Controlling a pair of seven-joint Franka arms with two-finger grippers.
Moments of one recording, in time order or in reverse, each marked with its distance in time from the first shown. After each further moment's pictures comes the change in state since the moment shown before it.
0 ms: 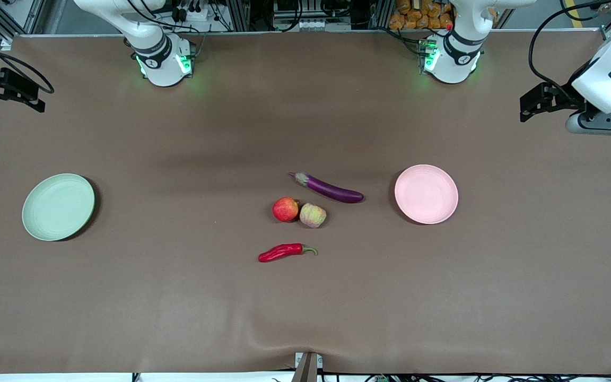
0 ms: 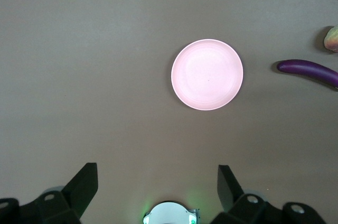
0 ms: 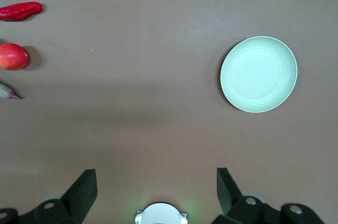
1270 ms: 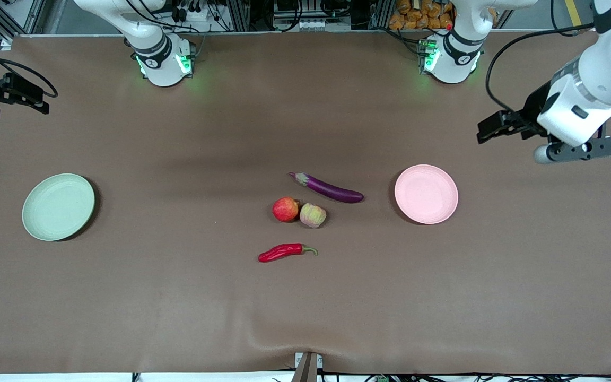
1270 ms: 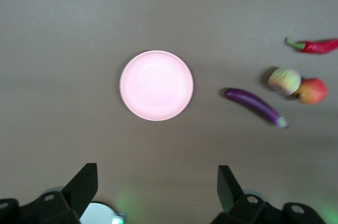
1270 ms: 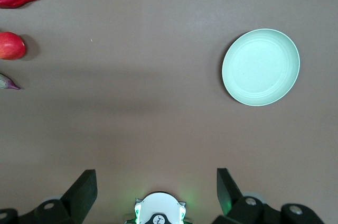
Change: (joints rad) left arm -0.061 0.159 -0.026 0.145 -0.161 0.020 -0.383; right arm -0.023 0.062 0.037 0.080 -0.006 -0.074 0.000
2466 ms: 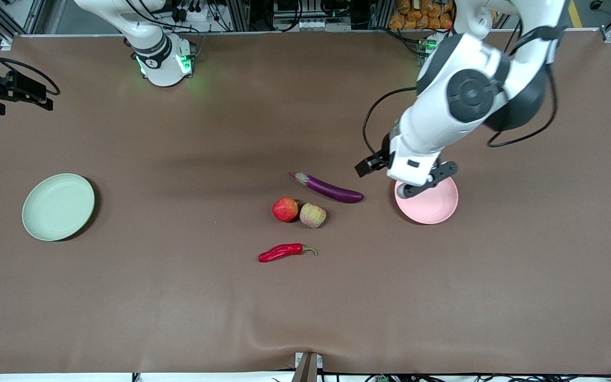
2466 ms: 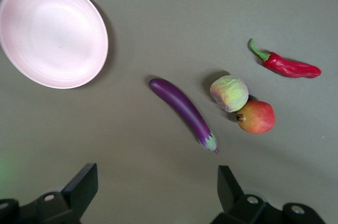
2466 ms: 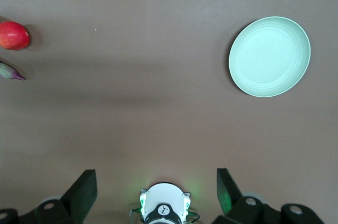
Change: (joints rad) left arm -0.313 0.185 -0.006 -0.136 -0.053 0.370 -0.562; right arm -0.010 0.006 0.004 0.000 0.022 -0.038 0.000
